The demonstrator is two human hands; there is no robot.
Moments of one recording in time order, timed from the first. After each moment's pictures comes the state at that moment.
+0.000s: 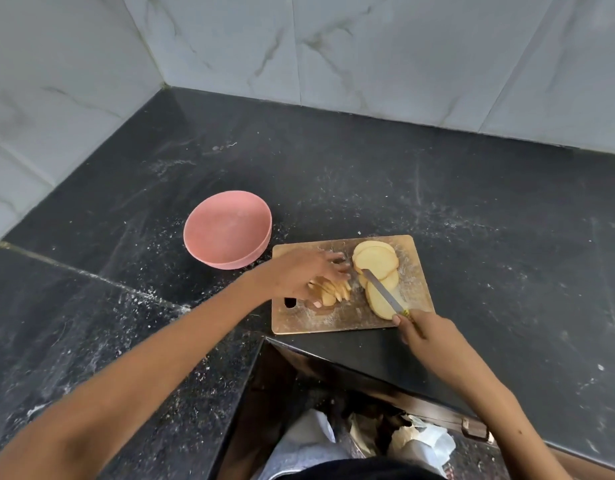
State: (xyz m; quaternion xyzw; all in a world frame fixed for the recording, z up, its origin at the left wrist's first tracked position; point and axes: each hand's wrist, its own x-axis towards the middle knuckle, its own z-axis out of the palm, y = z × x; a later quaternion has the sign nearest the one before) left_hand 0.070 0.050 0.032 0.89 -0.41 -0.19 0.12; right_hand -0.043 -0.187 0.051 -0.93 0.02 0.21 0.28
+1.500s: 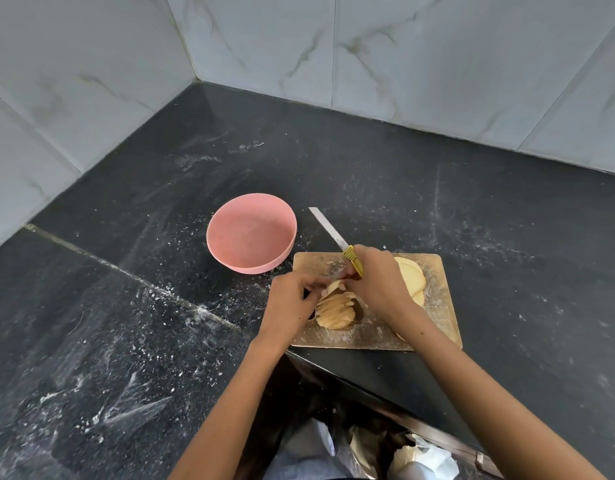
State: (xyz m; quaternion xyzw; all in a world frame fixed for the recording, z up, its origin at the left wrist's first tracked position) left_hand 0.014 0.062 0.011 0.90 0.03 0.02 0.44; right_hand 0.059 -0.088 0.050 -0.94 -0.10 0.10 0.30
